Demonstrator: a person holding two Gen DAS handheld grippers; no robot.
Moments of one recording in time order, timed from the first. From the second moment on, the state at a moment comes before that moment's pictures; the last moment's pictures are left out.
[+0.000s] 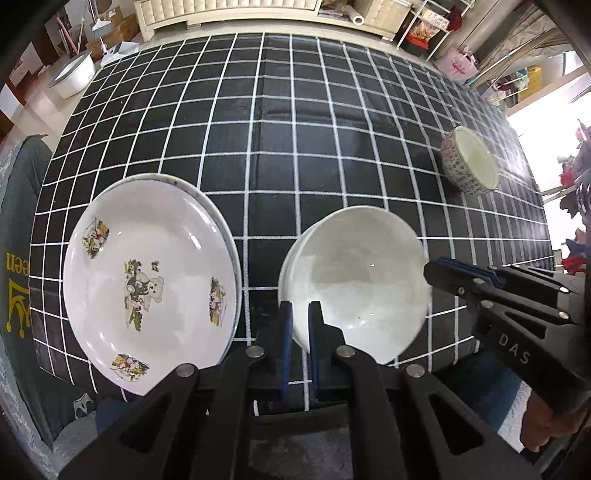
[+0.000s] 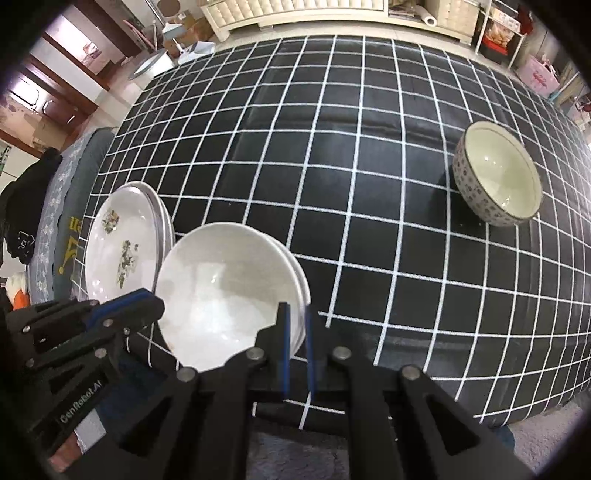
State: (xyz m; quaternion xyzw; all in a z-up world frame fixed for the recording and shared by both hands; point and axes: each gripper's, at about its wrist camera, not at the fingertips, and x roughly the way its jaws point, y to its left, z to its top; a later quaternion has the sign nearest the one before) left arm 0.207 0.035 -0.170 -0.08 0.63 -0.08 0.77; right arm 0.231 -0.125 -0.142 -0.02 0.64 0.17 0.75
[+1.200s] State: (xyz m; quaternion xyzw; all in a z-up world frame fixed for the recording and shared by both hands) left arm 0.239 -0.091 -0.068 0.00 0.53 -0.13 0.84; right arm 0.250 -0.270 -0.043 0.05 0.54 0.09 0.84
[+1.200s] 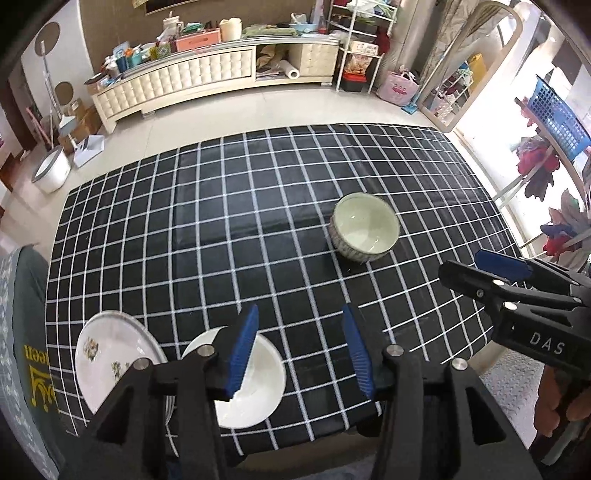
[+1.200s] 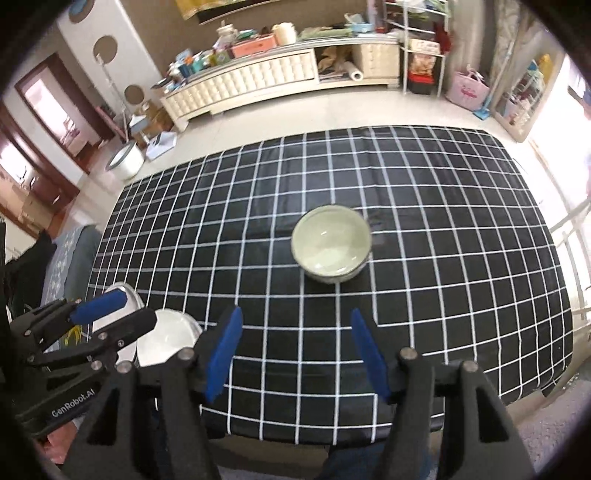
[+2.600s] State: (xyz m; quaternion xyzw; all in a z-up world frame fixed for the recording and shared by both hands) left arm 0.393 -0.192 -0.183 0.07 0.60 -0.12 0.79; right arm 0.365 -0.330 -0.159 0.09 0.62 0.06 0.78
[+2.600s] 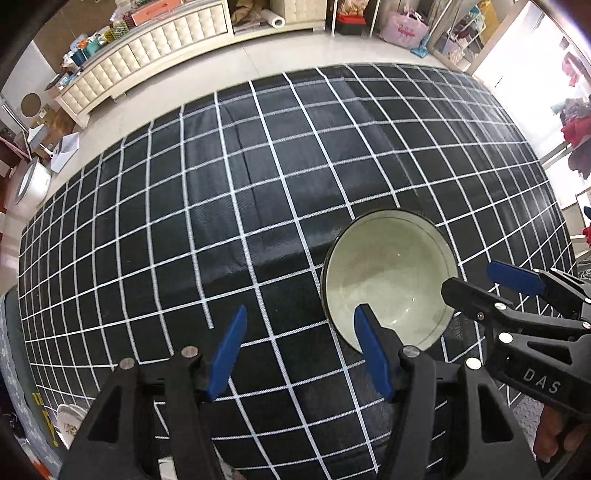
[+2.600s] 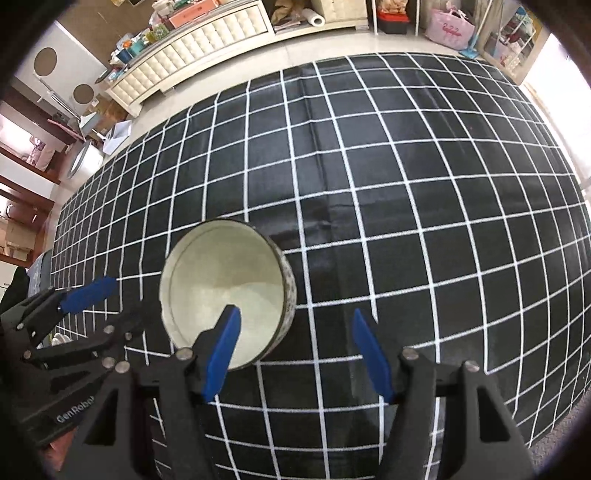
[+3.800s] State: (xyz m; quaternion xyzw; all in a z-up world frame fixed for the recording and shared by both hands) left arm 0.373 -0.214 -0.210 0.06 0.61 -0.16 0.77; right arm 0.335 -0.330 -0.173 0.13 0.62 0.04 0.77
